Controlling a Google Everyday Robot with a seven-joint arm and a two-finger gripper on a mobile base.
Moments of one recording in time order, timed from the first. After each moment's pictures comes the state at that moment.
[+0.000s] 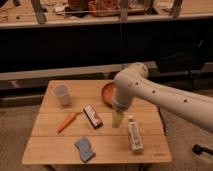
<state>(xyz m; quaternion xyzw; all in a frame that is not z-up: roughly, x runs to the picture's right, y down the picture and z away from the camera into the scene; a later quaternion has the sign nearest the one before) 0.032 0.103 0.685 -0.31 -0.08 0.05 0.95</state>
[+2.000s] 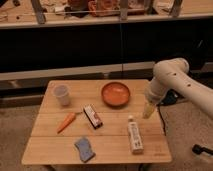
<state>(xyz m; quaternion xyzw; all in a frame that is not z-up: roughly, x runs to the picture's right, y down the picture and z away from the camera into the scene) 0.195 0.083 0.713 -0.30 -0.05 0.11 0.95</state>
